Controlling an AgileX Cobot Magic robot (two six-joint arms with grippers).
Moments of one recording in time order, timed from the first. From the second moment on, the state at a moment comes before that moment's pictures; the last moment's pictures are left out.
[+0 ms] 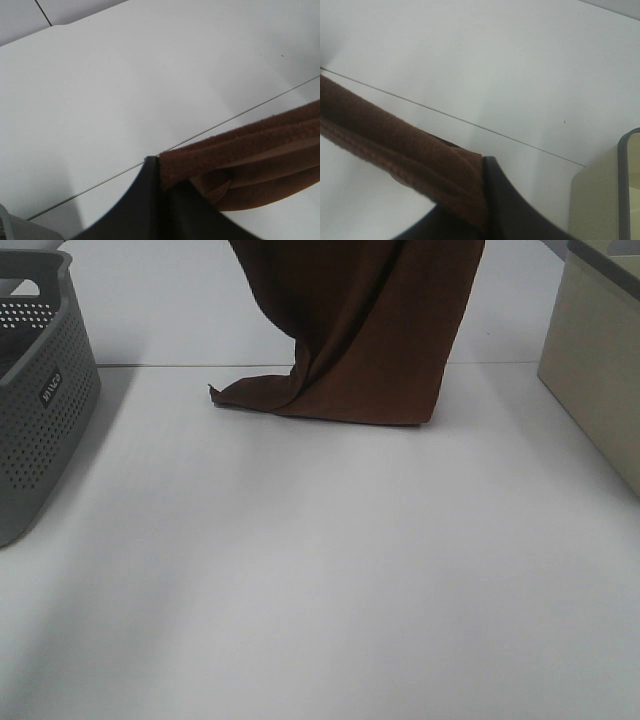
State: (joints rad) left arm -0.40 2.21 -2.73 0.12 1.20 0.04; right arm 0.34 1.92 -2.36 -0.03 1.18 -0.08
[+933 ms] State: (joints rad) left arm -0.41 1.59 -2.06 0.08 1.20 0.12; right arm 0.35 1.64 -2.08 0.22 1.22 -0.06
